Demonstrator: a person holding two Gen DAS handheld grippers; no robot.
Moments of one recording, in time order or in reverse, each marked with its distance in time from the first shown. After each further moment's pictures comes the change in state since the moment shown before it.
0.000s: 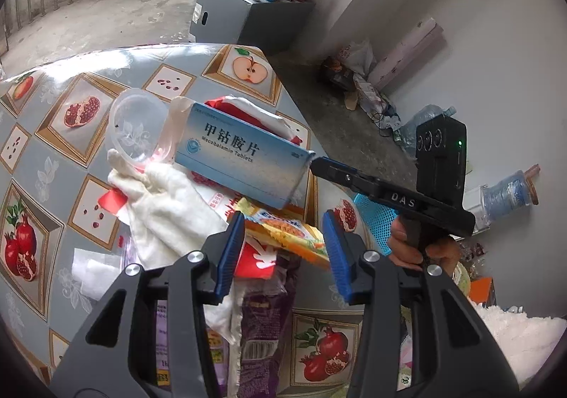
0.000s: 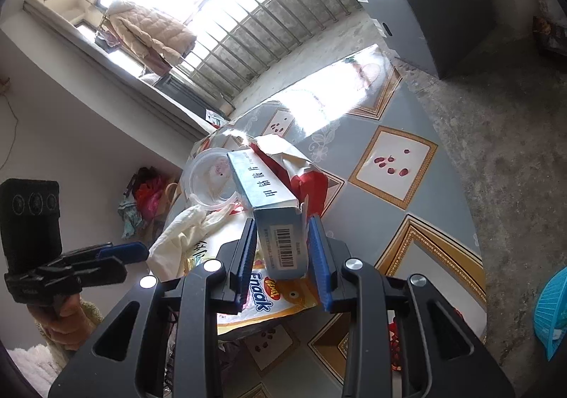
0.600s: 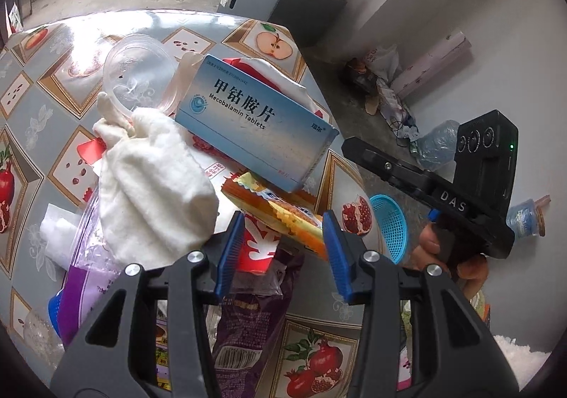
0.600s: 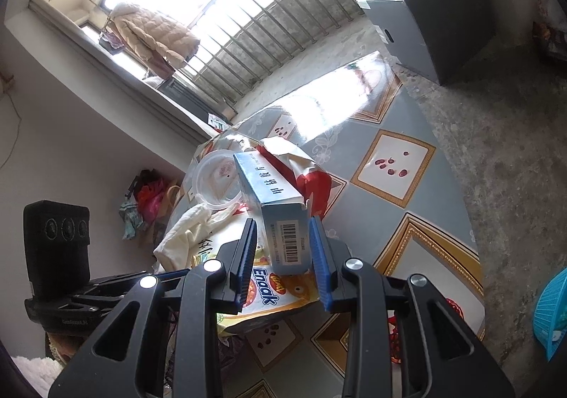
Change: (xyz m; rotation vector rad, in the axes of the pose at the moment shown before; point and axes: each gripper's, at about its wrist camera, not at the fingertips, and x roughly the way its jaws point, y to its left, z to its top) left arm 0.041 0.008 -0.020 -0.131 -0.002 0.066; right arm -0.006 0.000 -0.004 -0.012 -0.022 0.009
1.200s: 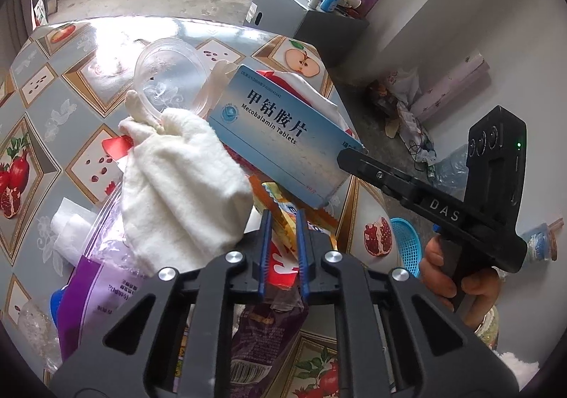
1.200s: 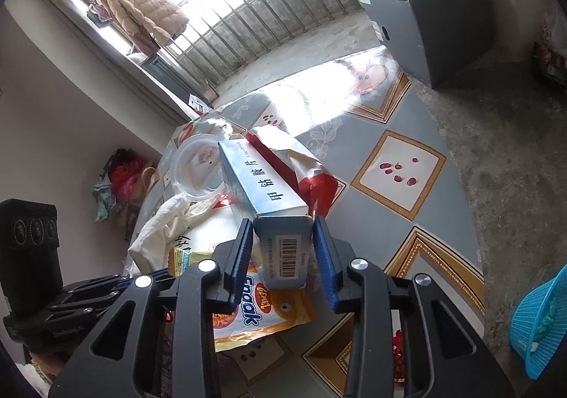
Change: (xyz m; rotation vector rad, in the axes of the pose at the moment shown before) left arm -0.006 0.012 -0.008 -0.054 -0.093 0.067; right arm 0.027 0.024 0.005 -0.078 0.058 -0.120
